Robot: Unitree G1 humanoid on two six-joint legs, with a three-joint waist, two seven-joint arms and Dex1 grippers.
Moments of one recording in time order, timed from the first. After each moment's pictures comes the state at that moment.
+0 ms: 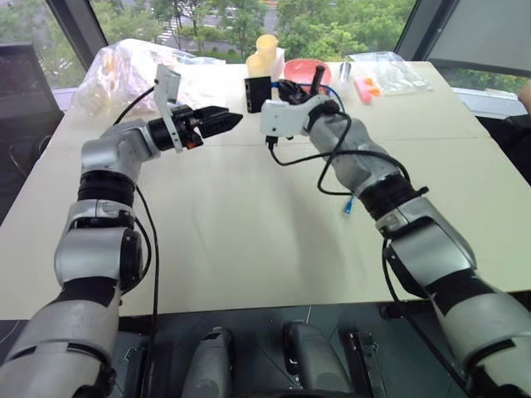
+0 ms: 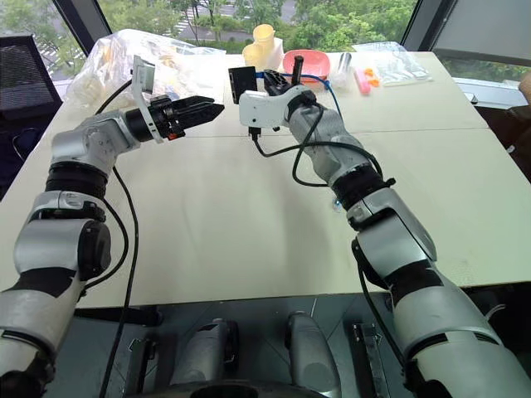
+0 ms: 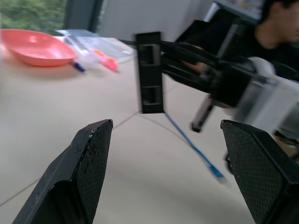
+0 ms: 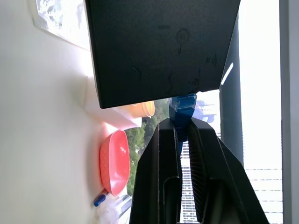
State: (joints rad) left arm -1.19 0.48 0.11 0.98 -0.42 0.42 -1.09; right arm -1.15 -0.37 0.48 0.68 -0.75 -0.03 0.09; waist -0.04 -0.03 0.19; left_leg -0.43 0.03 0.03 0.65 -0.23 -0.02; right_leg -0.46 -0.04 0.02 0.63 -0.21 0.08
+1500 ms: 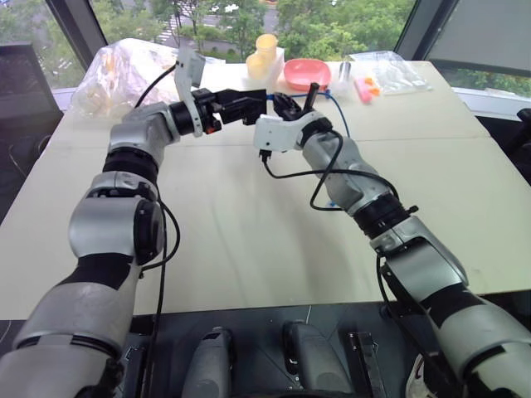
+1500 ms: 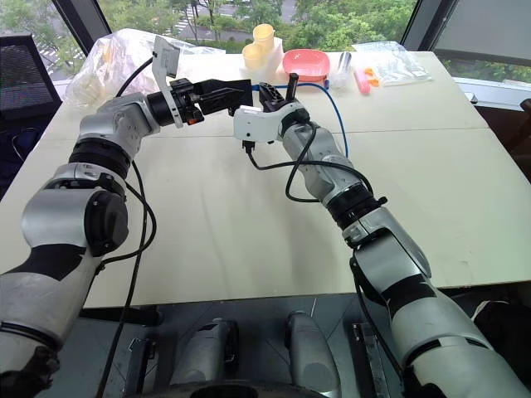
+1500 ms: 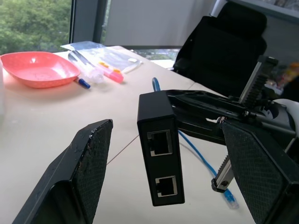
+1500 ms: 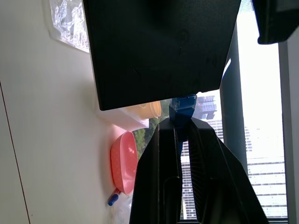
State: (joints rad) left arm -1.36 0.38 0.17 1.22 -0.25 0.25 -1.12; right arm -1.08 -0.32 0.49 0.56 -0.77 0.05 0.09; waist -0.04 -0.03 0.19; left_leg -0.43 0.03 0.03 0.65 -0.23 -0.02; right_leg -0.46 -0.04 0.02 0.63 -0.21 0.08
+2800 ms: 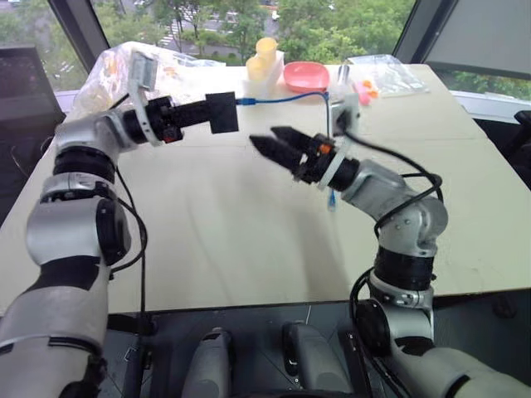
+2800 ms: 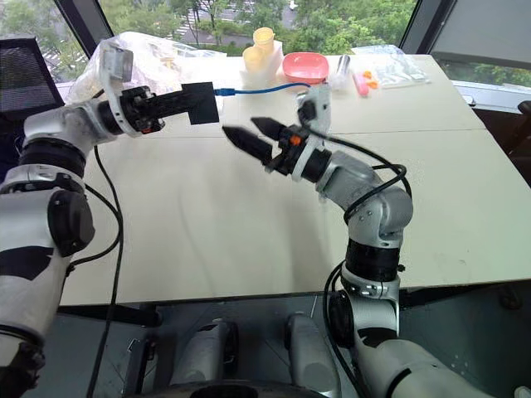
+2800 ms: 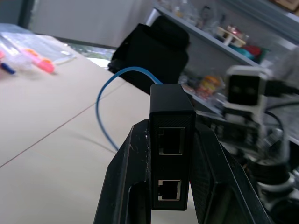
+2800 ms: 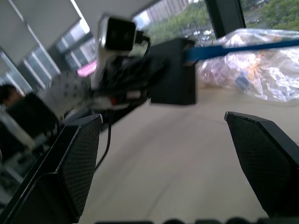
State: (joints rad) left arm -1.31 0.58 0.13 1.11 -0.35 0.58 -1.60; right arm -0.77 -0.03 -0.30 -0.17 0.61 1.04 0.60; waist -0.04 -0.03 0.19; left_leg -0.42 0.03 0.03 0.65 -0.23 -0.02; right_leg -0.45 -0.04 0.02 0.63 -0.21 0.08
